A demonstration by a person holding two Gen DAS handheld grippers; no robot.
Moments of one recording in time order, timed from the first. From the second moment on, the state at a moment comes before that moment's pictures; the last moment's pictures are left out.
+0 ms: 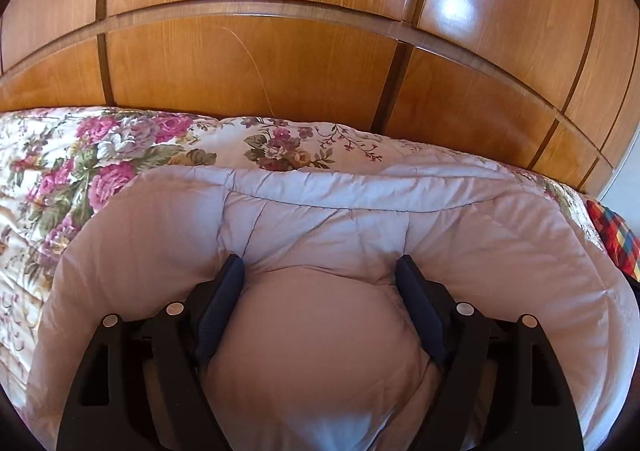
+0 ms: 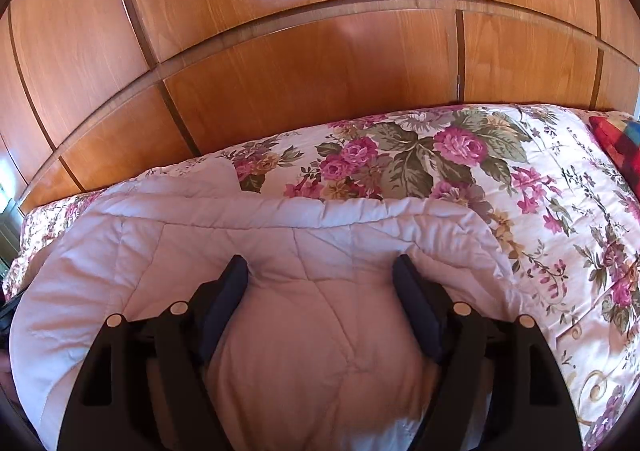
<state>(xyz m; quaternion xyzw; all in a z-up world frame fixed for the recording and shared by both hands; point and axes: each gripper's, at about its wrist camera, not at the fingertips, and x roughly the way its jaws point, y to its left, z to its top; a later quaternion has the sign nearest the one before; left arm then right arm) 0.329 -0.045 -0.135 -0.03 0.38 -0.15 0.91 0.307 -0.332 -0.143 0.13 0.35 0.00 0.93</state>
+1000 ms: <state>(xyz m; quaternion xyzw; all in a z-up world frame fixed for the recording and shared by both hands) 0.153 -0.044 -0.096 -0.03 0.33 -0.18 0.93 0.069 -0.355 -0.104 0.34 0.30 0.05 0.89</state>
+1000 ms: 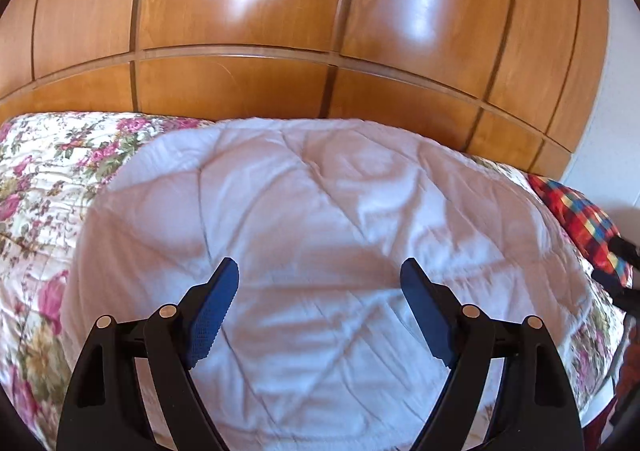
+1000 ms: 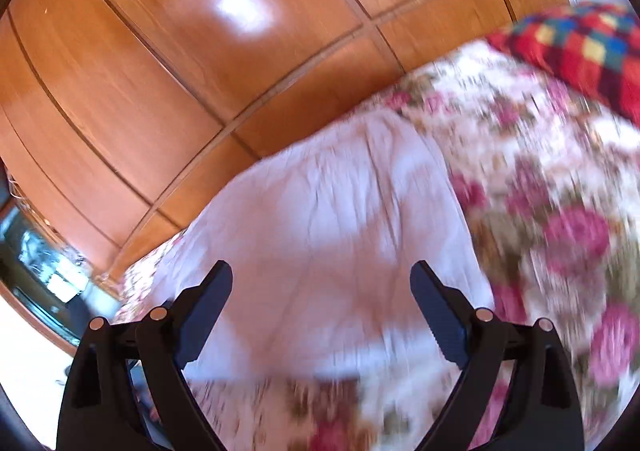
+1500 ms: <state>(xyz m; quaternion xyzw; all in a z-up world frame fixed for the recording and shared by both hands) 0.139 -0.049 -0.117 -0.01 0.38 -0.17 0.91 0.067 -0.375 -0.172 0.48 0.27 0.02 0.83</state>
